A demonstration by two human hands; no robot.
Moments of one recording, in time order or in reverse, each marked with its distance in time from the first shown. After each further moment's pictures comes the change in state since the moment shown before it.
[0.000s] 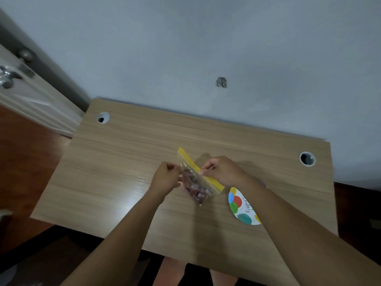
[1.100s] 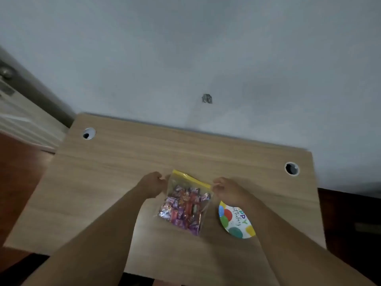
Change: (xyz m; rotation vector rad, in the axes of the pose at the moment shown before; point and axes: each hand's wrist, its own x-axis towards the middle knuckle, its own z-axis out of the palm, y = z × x) left_hand 0.064 0.014 -0.017 0.679 -0.134 0.044; right_hand -0.015 0.047 -0.021 -0.021 -0.026 0.270
